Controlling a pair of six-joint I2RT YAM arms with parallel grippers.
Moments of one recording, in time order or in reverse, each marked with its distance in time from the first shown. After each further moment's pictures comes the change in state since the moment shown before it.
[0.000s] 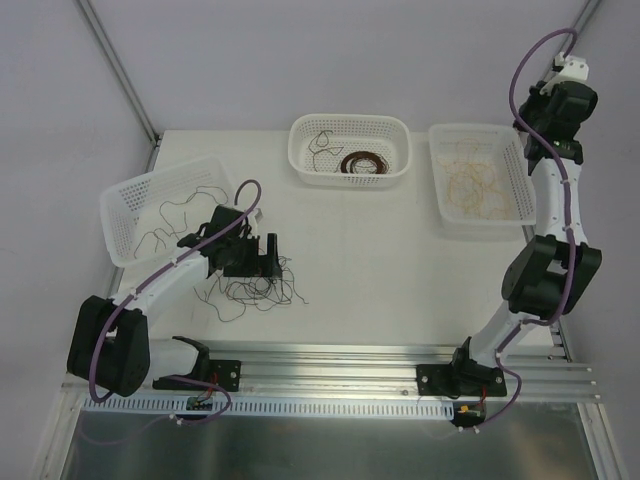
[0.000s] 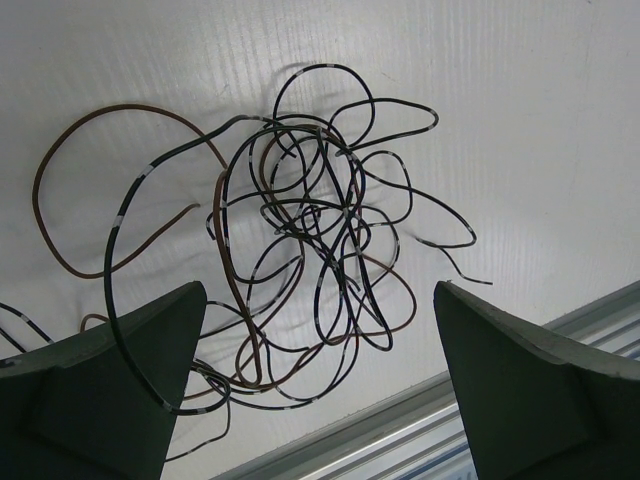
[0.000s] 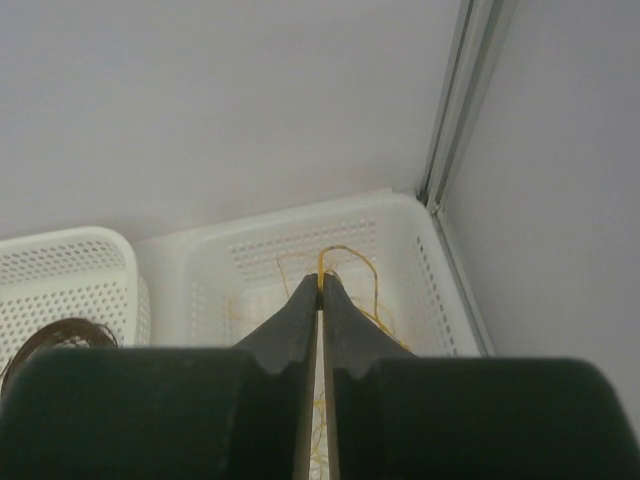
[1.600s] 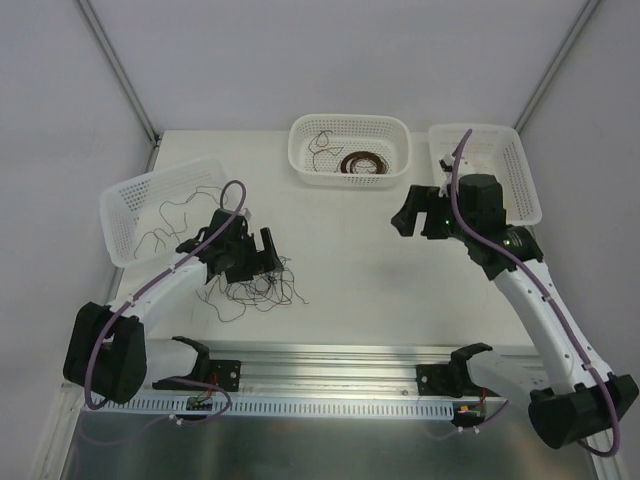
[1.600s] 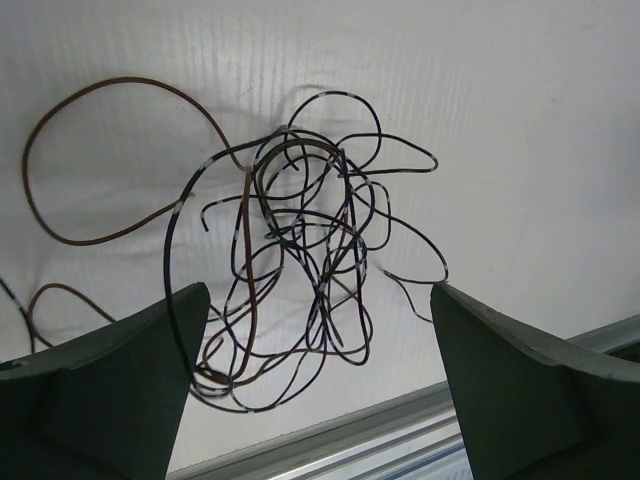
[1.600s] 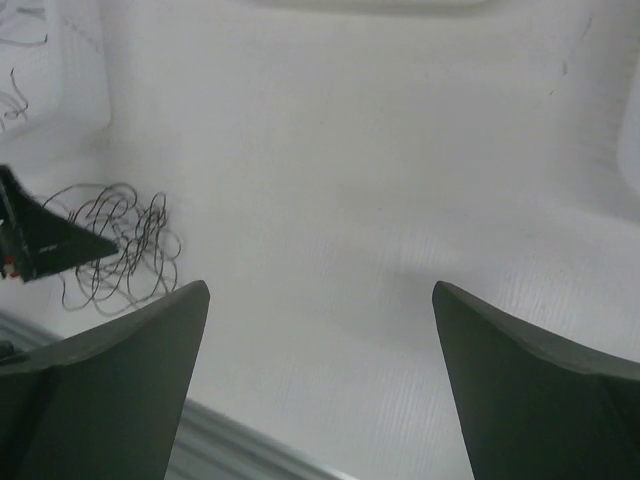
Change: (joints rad) left arm -0.006 -0.065 -0.034 0.028 -0.074 -0.262; right arm 0.552 -0.670 -0.596 -0.483 -0.041 0.231
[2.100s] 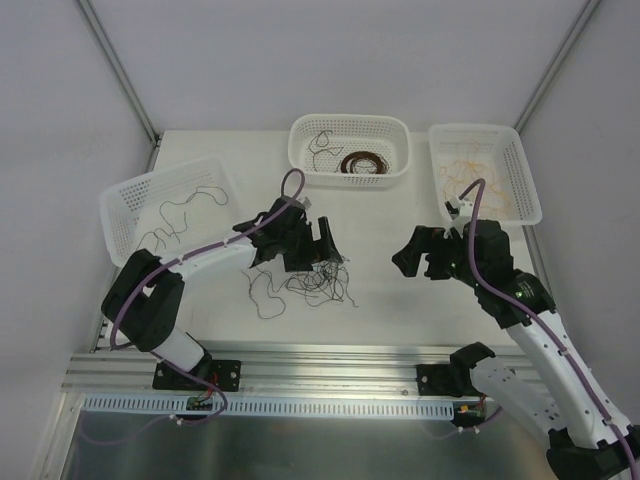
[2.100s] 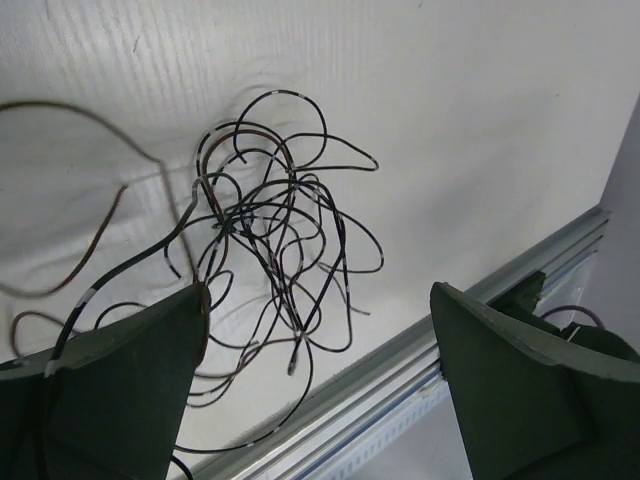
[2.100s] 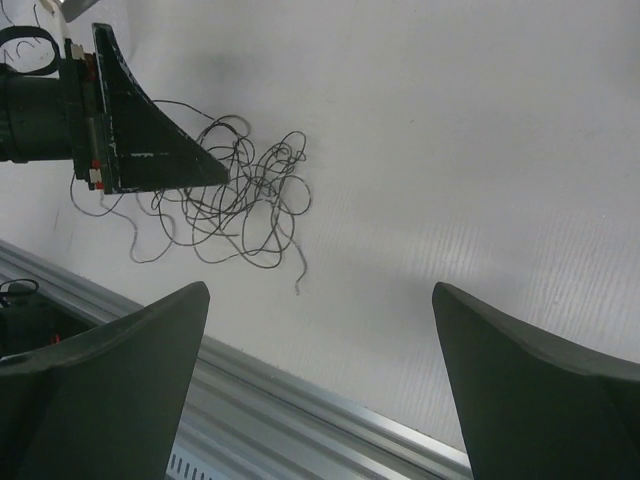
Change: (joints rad) left arm -0.301 0.367 0.243 0.206 0.097 -0.228; right arm 0.150 -0.350 -0.292 -0.055 0.041 0.128
